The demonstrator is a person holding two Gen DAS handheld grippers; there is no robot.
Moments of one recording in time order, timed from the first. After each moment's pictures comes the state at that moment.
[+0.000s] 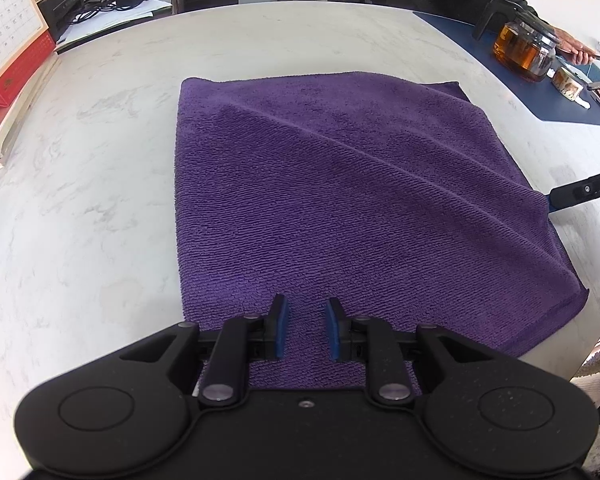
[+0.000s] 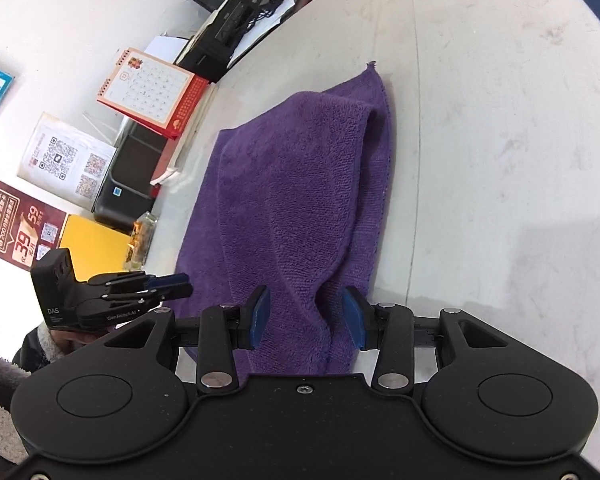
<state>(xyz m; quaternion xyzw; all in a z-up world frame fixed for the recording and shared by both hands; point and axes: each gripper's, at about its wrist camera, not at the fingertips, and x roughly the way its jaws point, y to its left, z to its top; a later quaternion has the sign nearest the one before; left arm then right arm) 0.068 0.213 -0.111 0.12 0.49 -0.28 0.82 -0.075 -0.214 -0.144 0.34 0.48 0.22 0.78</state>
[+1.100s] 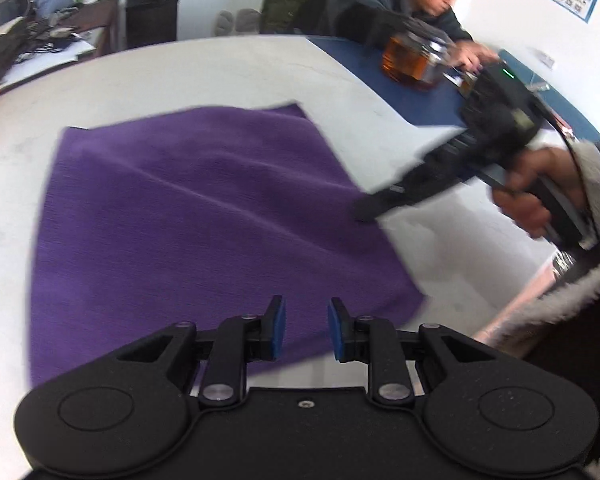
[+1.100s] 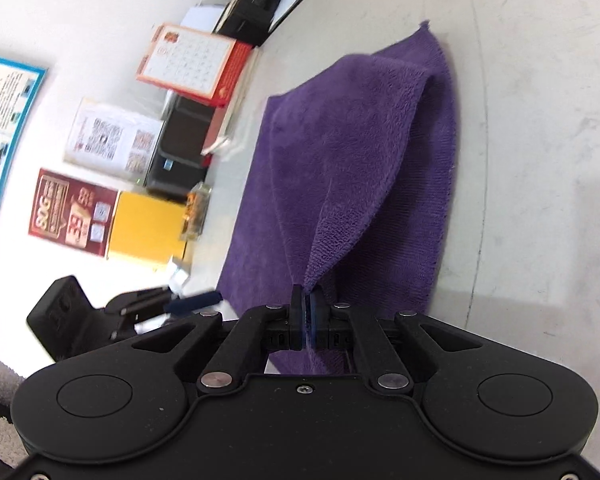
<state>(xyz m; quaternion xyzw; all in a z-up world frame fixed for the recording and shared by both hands) -0.058 0.094 -0.079 0.08 0.46 -0.35 0.81 -0.050 -0.214 -0.151 0.36 0.52 0.33 0.70</state>
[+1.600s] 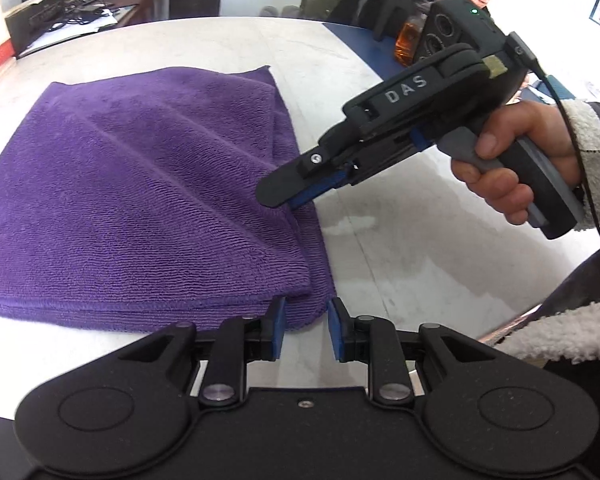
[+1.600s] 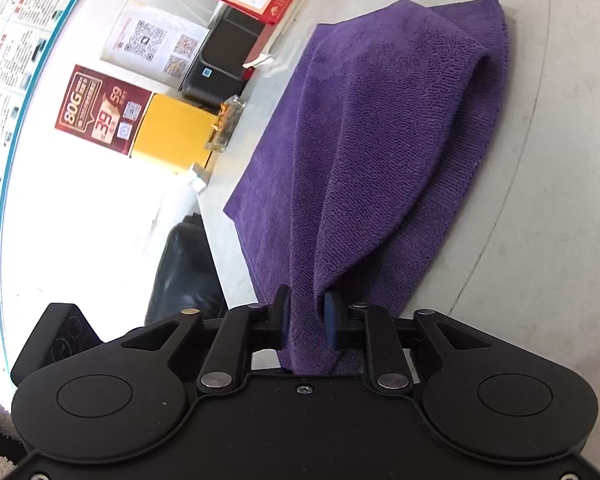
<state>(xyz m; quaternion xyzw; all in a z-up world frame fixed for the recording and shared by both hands) -0.106 0.021 -0.116 0.05 0.45 -0.26 0.85 -0.037 -0.220 -0.153 0.26 0.54 0.44 0.67</state>
